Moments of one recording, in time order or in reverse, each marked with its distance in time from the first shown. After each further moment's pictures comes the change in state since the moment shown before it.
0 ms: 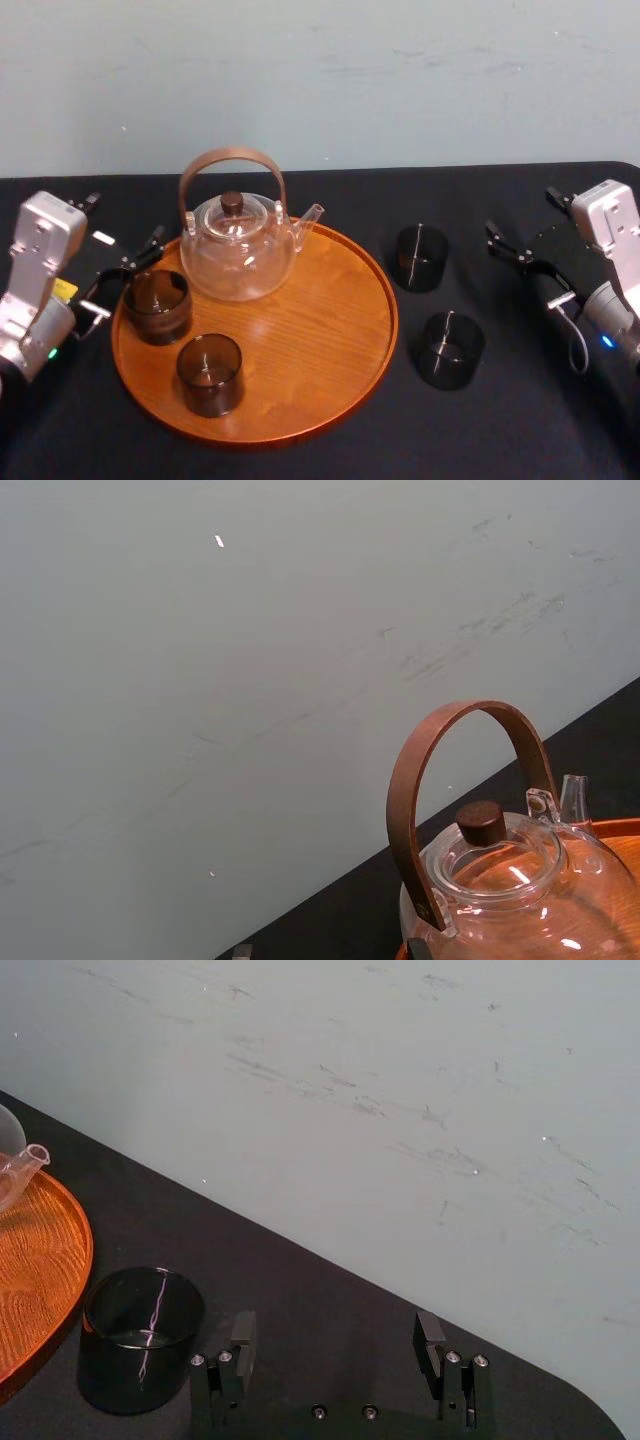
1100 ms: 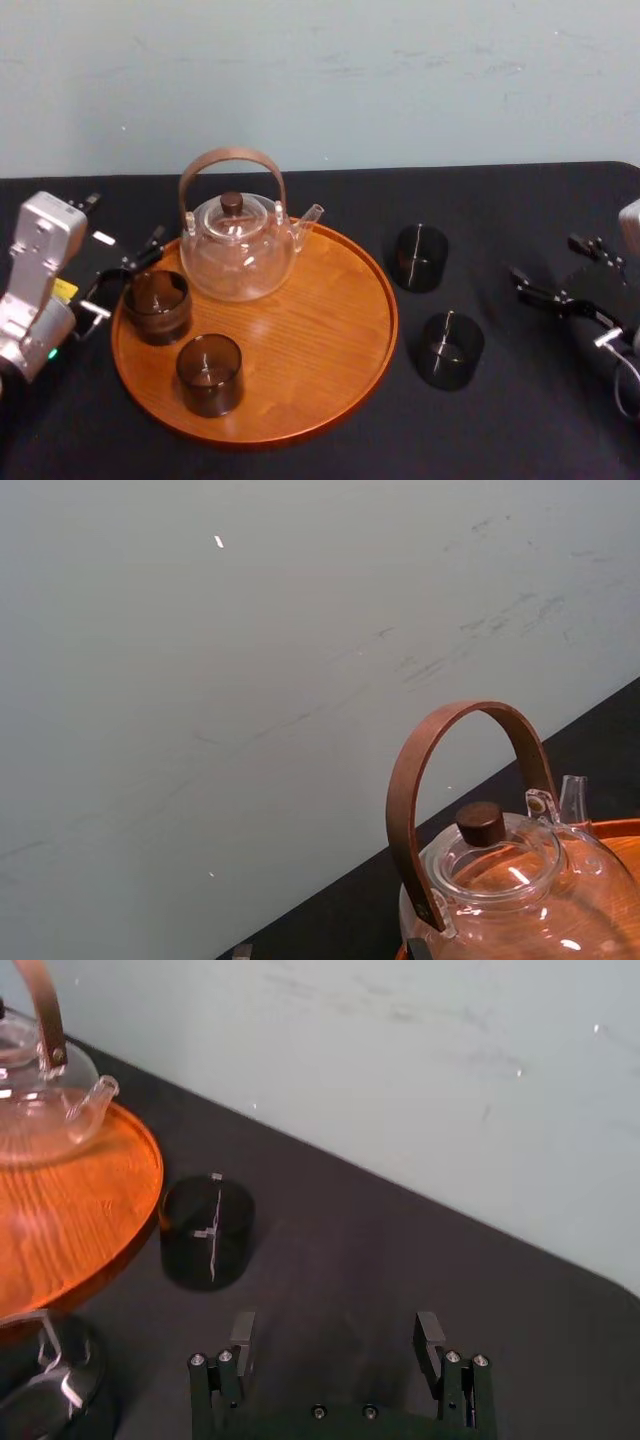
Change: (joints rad) left arm 0.000 0.000 0.000 0.000 0.000 0.000 0.000; right arm -0.181 0.108 0.155 -0.206 0.141 0.223 0.169
